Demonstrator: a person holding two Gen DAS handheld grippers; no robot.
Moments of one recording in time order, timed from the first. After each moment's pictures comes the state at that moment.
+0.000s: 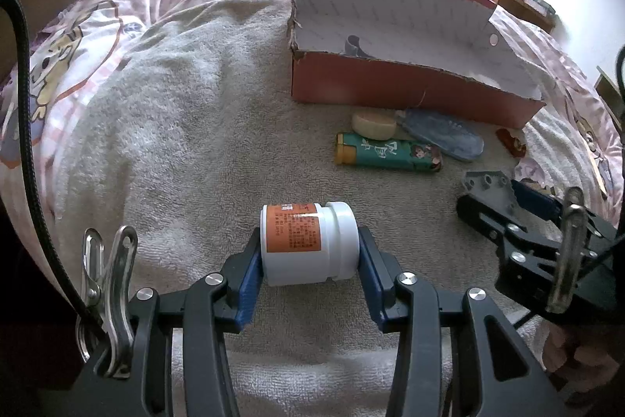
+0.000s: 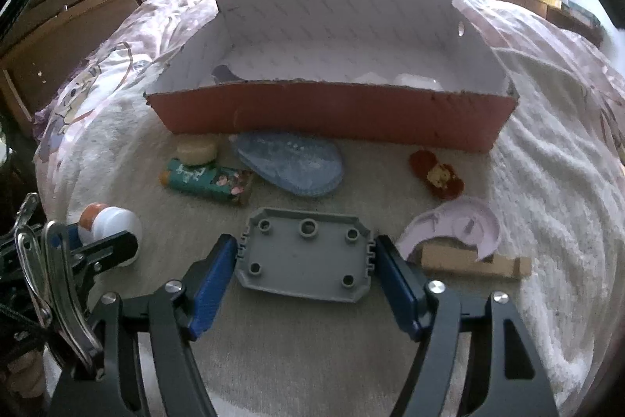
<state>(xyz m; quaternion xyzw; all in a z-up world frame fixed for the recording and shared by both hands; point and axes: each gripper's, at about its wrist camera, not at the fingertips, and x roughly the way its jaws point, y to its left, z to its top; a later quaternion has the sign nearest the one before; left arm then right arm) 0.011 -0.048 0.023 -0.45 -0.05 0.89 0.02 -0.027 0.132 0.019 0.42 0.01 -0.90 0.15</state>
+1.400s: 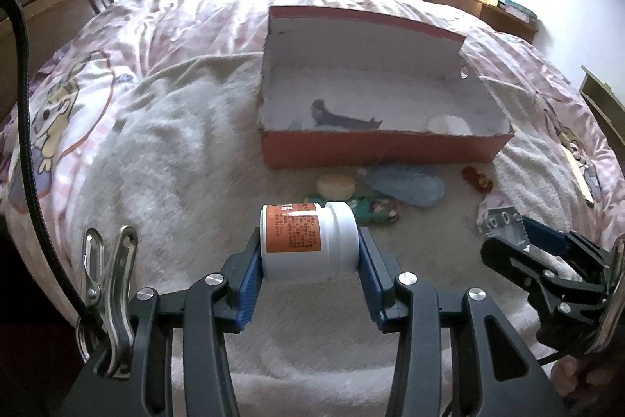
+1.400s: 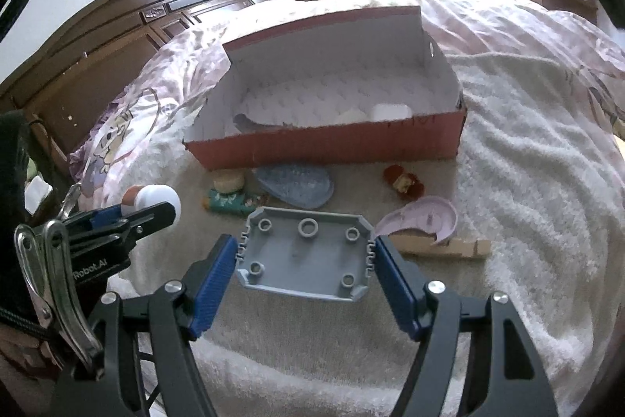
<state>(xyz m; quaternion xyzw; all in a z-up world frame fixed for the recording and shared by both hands) 0.006 -0.029 0.070 -0.40 -0.03 0.91 0.04 0.004 0.172 0.059 0.38 -0.07 -0.90 0.18</state>
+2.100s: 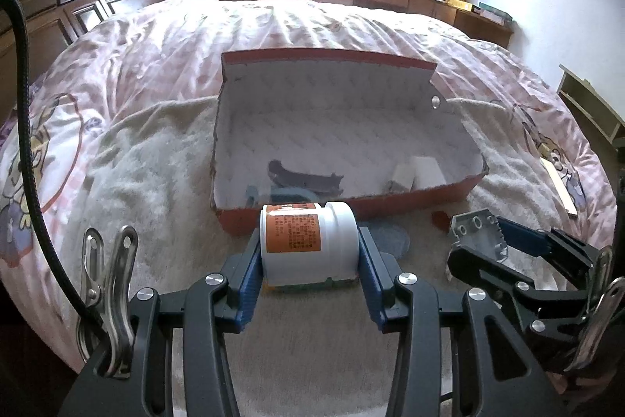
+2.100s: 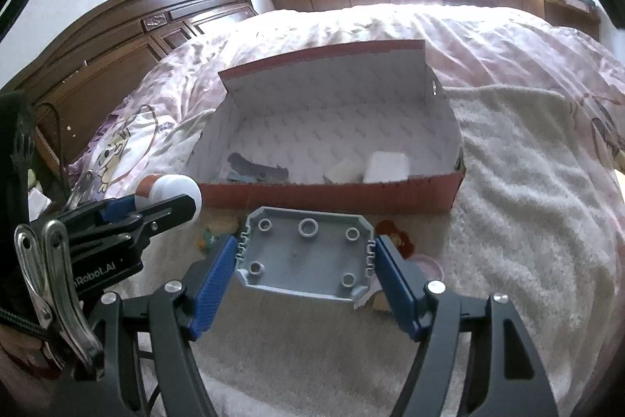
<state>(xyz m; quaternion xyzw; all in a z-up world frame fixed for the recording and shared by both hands) -0.032 -0.007 0.100 -0.38 -0.02 0.92 0.08 -0.026 0.175 0.085 0.36 -0.06 -0.91 0.18</state>
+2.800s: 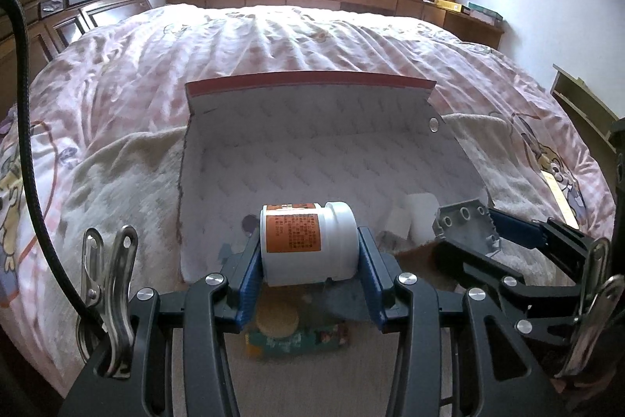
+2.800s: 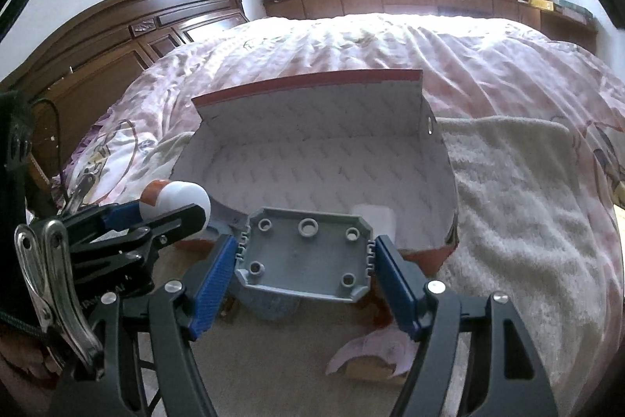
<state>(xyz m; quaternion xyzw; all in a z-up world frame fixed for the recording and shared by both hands) -0.083 0.011 0.104 -0.37 -0.01 0.92 0.10 -0.077 0.179 0.097 0.35 -0.04 -0.92 0.17</state>
